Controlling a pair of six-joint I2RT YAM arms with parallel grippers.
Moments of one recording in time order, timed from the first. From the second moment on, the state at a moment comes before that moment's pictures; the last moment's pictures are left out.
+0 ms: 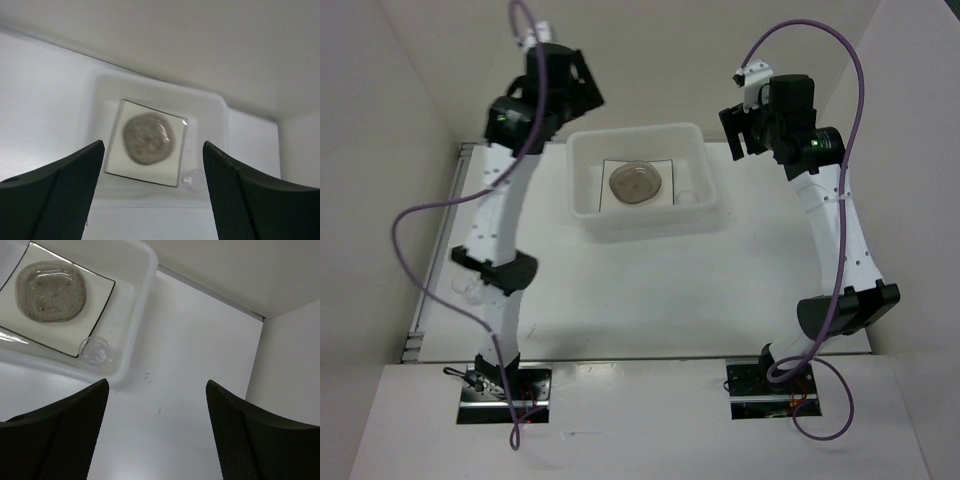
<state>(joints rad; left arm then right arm) -0.47 2.20 3.01 -1.21 -0.39 -0.59 0.21 1.56 1.95 -0.87 0.03 -0.29</state>
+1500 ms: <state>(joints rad) 0.16 1.43 1.10 -0.99 -0.43 -0.74 0.21 1.72 2.10 -0.88 -0.06 -0.27</state>
